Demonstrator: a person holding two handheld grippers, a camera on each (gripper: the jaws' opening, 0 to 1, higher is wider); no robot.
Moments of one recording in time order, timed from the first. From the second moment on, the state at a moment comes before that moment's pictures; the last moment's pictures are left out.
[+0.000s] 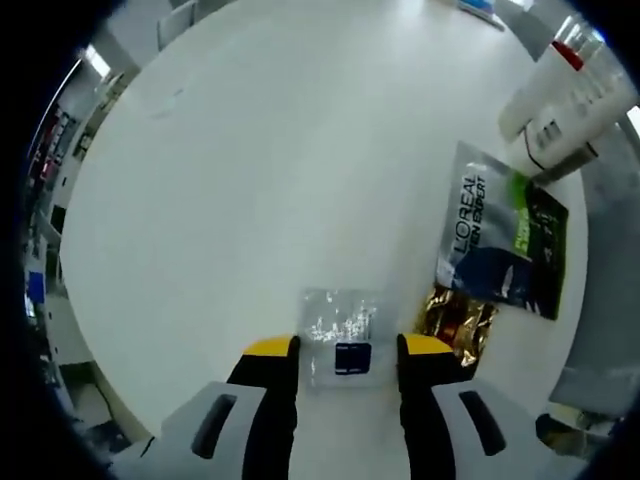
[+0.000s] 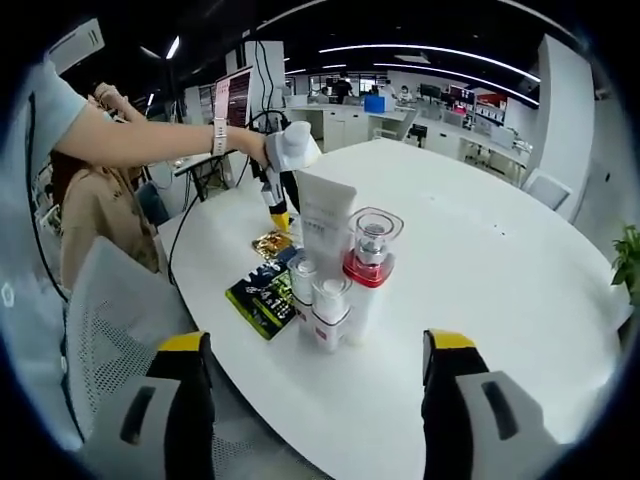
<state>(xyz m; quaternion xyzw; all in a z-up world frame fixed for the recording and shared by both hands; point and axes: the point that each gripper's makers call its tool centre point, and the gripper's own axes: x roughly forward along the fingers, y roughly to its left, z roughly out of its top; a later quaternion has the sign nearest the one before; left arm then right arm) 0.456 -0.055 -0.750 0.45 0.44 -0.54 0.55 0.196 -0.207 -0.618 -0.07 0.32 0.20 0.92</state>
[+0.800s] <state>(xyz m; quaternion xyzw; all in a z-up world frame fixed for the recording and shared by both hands) 0.396 -0.035 -0.710 0.48 0.40 -0.56 0.55 0.200 -0.210 -0.593 -0.08 0.27 0.19 0.94</state>
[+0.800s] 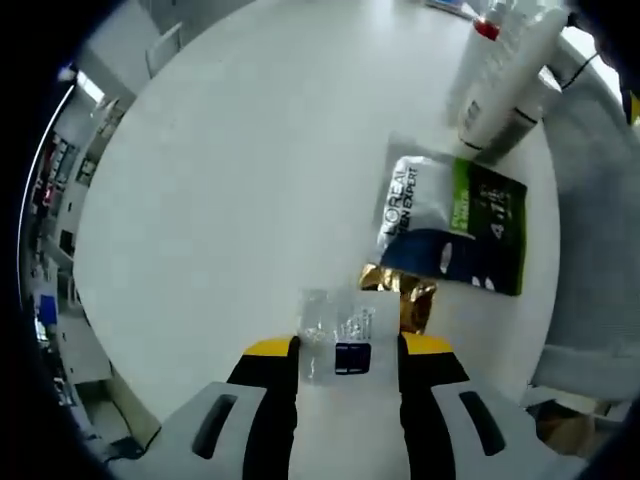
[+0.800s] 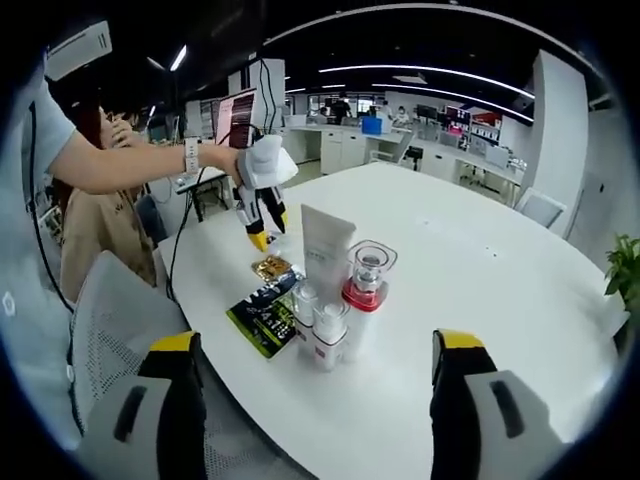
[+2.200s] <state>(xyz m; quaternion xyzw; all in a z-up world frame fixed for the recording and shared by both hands) 0.311 -0.018 -0.751 0.49 0.38 -0.63 0.46 0.195 -0.208 -0.578 -0.10 0.24 0.19 0.95</state>
